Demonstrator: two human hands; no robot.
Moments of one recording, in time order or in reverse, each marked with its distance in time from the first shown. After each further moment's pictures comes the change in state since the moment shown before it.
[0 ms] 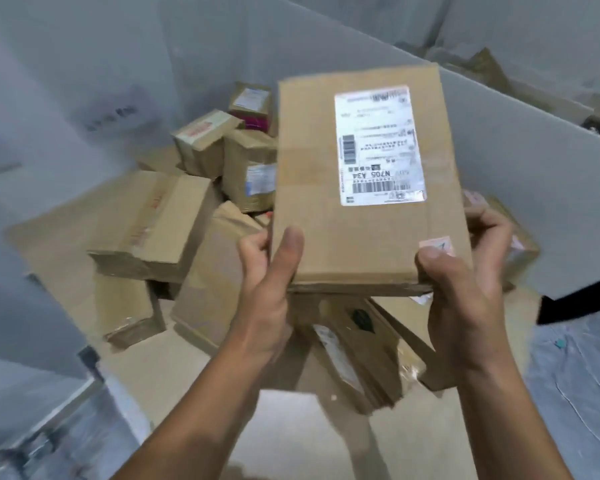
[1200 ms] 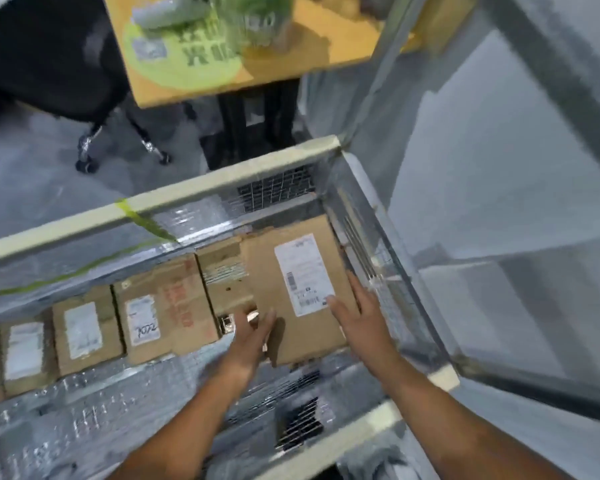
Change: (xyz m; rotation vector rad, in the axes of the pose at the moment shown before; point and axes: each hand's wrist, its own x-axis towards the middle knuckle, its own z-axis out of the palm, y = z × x) left_hand -0.381 -0.062 -0.824 -0.632 1.789 0.067; right_hand -0.660 0.215 0.852 -0.484 -2.291 0.057
